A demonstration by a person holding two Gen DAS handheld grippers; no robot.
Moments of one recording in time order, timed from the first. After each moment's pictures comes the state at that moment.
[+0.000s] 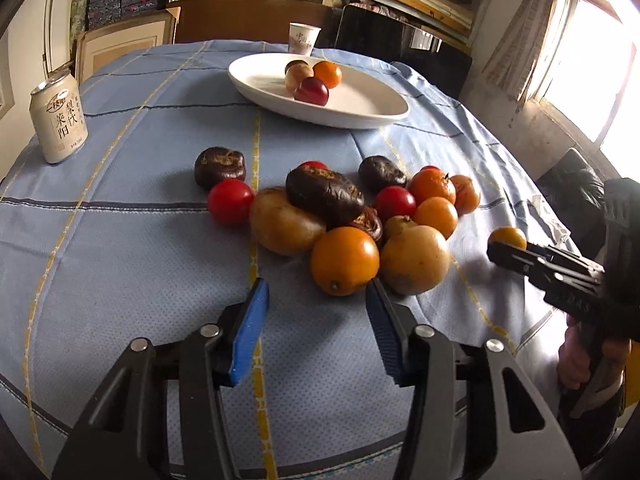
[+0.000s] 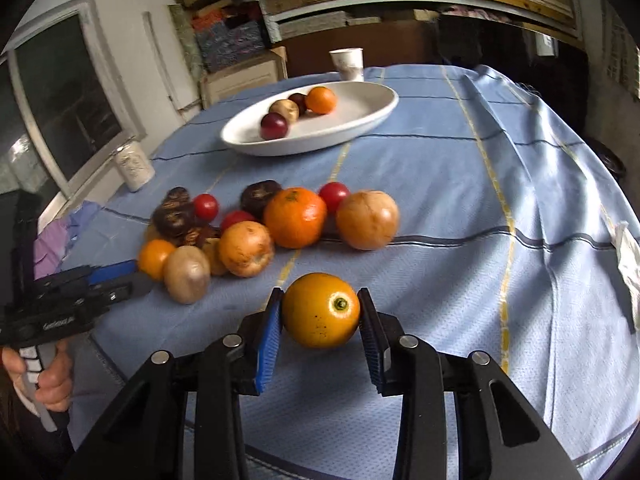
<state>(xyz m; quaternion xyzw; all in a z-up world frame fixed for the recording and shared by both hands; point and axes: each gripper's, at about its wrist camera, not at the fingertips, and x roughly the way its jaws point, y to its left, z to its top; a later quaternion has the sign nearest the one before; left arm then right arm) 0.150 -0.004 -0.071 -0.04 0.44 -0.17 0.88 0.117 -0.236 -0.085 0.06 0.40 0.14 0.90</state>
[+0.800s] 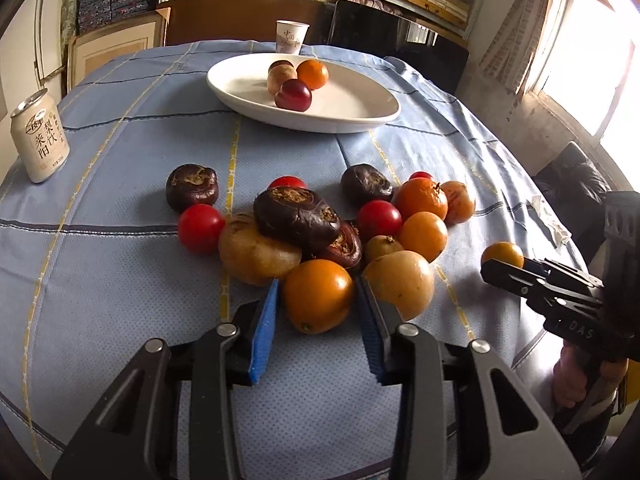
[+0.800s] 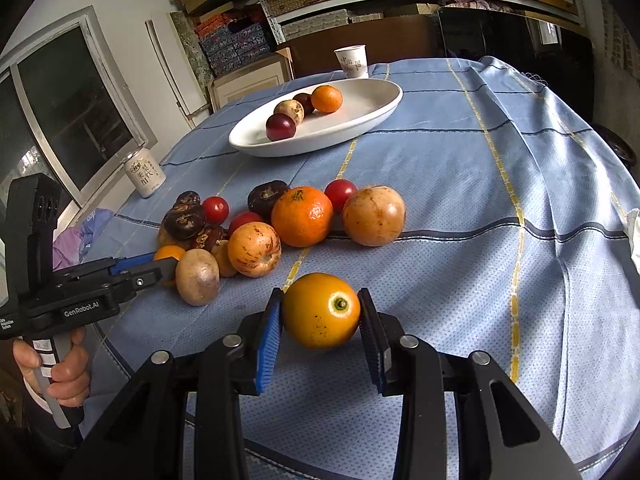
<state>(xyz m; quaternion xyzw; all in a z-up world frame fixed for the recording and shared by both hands) 0.167 -0.026 -0.066 -0.02 0.44 -0.17 0.88 0.118 -0.243 -0.087 0.09 0.41 0.16 0.90</state>
